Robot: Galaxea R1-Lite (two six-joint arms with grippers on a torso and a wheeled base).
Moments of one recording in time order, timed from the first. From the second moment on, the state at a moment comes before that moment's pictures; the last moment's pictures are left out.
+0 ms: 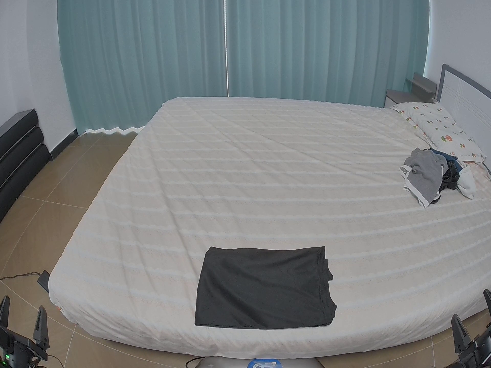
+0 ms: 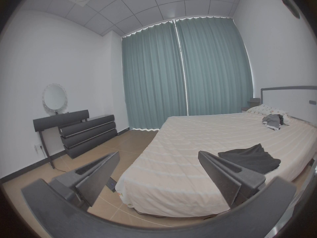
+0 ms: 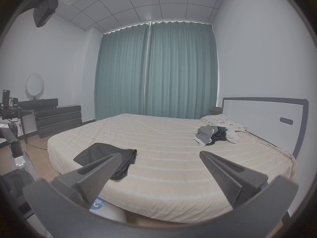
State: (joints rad) left arm -0.10 0.09 -0.02 -0.03 0.35 0.06; right arm 0.00 0.01 -0.06 0.08 0.04 -0.08
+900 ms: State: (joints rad) left arm 0.00 0.01 -0.02 -0.03 -0.05 0.01; right arm 0.00 0.01 -0.05 0.07 0.16 0.00
